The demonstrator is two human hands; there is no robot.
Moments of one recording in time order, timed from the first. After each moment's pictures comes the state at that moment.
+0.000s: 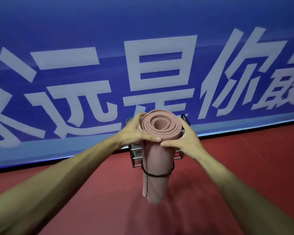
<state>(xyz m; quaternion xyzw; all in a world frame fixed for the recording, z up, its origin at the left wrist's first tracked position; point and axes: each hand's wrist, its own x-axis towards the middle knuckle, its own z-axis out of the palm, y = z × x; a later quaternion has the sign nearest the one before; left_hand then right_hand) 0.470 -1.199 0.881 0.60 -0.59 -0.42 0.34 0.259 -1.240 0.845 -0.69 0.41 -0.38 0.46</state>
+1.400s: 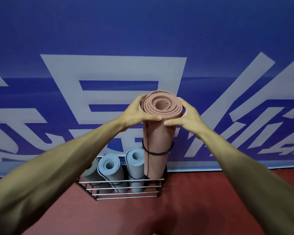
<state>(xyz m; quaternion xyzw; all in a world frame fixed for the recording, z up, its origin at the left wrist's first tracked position) 0.397 -1.751 0.890 0.61 -0.54 -0.37 0.44 0.196 -1.830 0.879 -0.76 0.40 -0.28 0.43</state>
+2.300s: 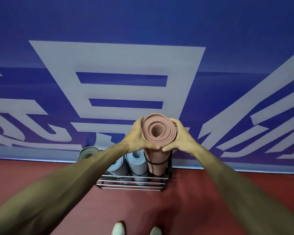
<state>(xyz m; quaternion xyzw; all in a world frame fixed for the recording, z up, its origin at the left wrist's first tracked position) 0.408 -1.763 0.764 0.70 -0.50 -0.38 0.33 0.215 -1.859 0.771 -0.74 0.39 -0.13 0.53</state>
